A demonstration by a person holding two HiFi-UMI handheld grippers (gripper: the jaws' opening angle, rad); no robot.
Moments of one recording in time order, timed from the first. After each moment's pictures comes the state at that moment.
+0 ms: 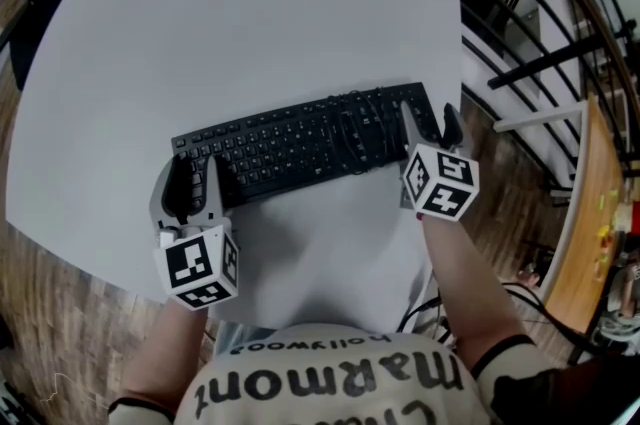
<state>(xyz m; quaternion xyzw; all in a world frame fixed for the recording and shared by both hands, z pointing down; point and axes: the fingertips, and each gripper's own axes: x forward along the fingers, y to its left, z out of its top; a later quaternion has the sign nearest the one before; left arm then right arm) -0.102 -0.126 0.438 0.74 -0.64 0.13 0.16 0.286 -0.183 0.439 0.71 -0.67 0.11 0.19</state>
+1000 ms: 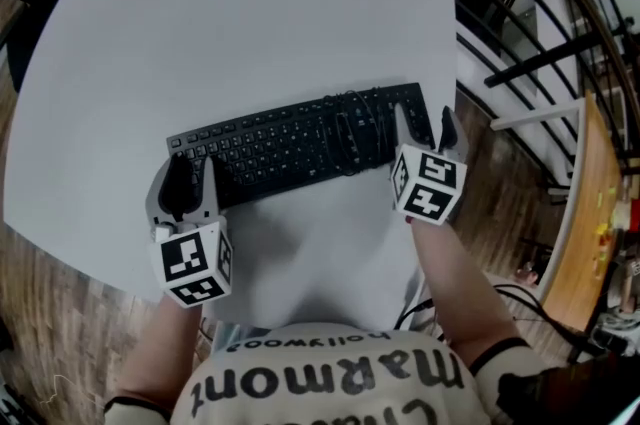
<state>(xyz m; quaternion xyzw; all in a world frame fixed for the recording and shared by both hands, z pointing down) -0.100 -0.126 0.445 0.74 -0.63 0.16 0.16 0.285 -0.176 0.436 0.73 -0.63 0.08 0.23</state>
